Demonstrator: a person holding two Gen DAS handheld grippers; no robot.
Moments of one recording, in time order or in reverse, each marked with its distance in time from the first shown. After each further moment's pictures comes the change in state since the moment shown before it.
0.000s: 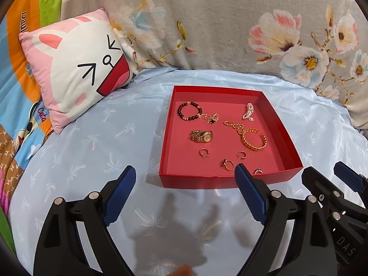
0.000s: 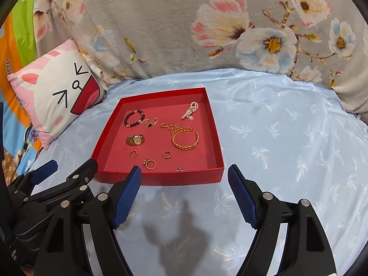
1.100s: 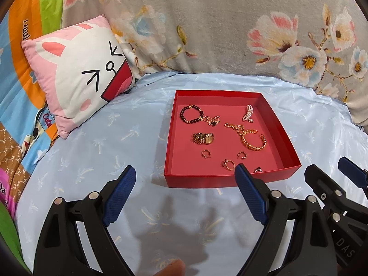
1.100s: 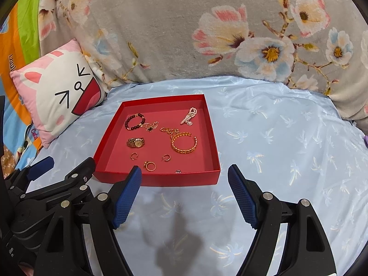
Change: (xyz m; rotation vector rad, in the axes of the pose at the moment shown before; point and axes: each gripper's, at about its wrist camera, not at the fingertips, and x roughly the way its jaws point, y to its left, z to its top) left arm -0.013 0.001 0.001 0.021 -0.015 0.017; right arm -0.013 0.002 0.001 -0.027 -0.029 -0.018
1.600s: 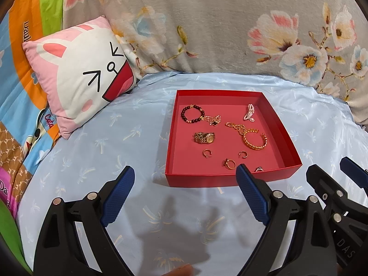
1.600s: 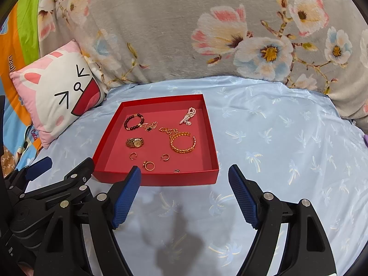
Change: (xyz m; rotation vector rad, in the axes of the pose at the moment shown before) left arm -0.004 -0.003 -0.002 -0.002 0.000 0.015; right arm -0.004 -0.003 0.000 0.002 0.000 0.000
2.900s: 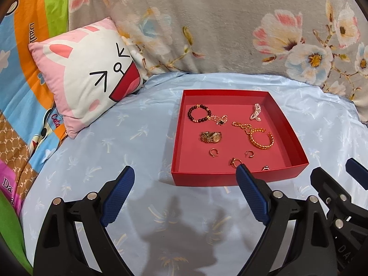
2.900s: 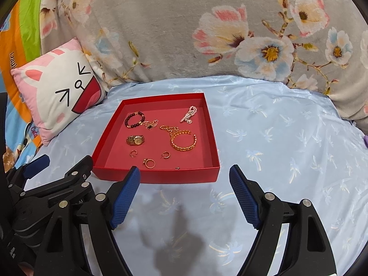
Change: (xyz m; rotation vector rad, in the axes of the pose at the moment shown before) left arm 0.004 0.004 -0.002 0.002 0.003 0.043; right arm 0.001 0.004 -0.005 -0.011 -0.008 -0.009
